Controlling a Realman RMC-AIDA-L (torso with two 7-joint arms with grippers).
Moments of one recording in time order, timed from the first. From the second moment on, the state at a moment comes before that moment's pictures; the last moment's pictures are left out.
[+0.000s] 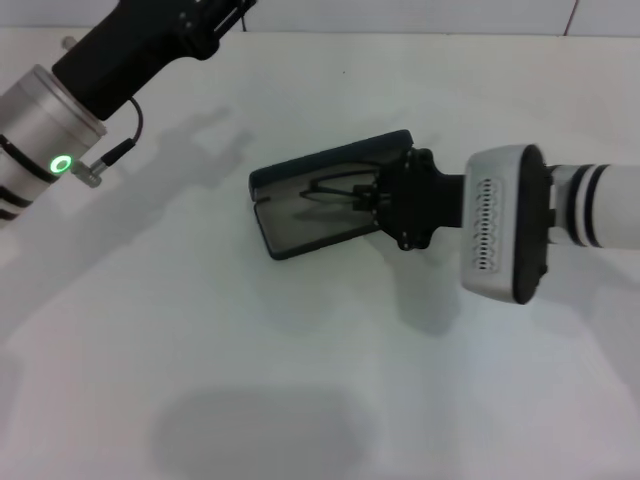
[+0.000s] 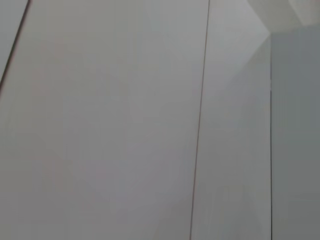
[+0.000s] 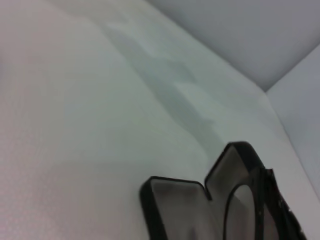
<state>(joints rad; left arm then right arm) -0.76 -2.08 2.84 -0.22 -0.95 1.67 -0.86 0.55 2.03 -1.84 -0.85 -1.44 -0.61 0.79</state>
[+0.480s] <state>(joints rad) -0.77 -2.08 2.84 -0.22 -0.94 1.65 -0.86 0.52 2.03 -2.02 -0.95 -1.45 -0.39 0.81</state>
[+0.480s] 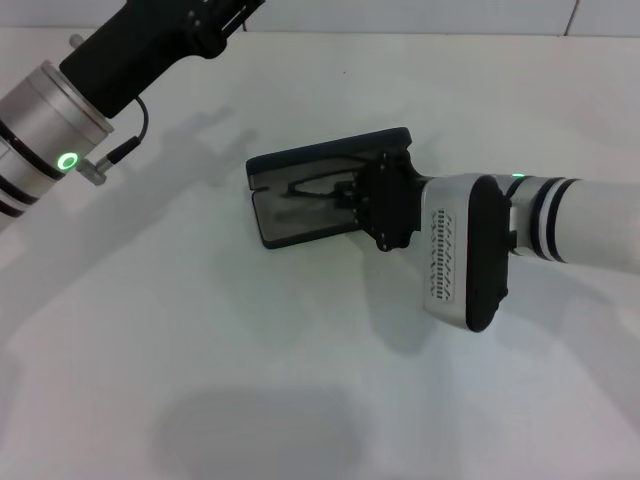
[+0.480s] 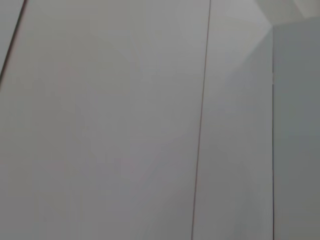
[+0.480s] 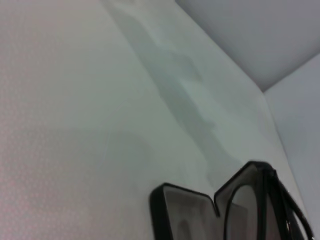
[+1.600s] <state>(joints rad) -0.76 -2.08 2.84 -0.21 -0.94 1.65 -0.86 0.51 2.03 -2.10 -0.97 -1.55 -0.29 0.82</state>
